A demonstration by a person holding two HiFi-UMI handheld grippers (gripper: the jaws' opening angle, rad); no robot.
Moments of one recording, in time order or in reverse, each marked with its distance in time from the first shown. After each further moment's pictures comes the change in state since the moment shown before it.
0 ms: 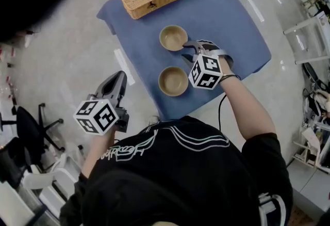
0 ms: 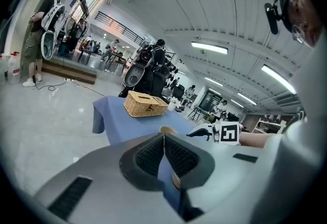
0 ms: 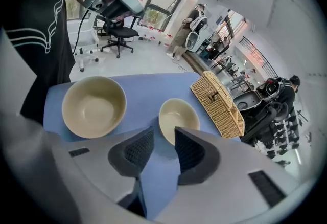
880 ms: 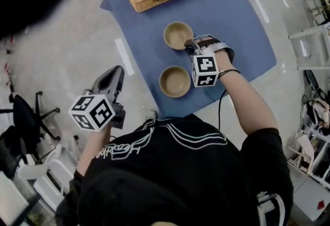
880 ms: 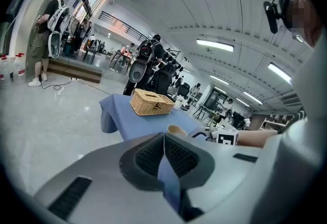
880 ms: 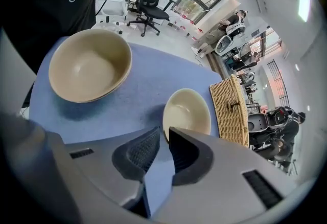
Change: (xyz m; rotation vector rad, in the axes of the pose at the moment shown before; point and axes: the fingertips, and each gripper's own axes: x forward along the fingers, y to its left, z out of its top) left arm 0.012 0.023 0.001 -0.014 0.018 0.056; right arm 0.051 0.008 -0.024 -0.360 0.113 0.077
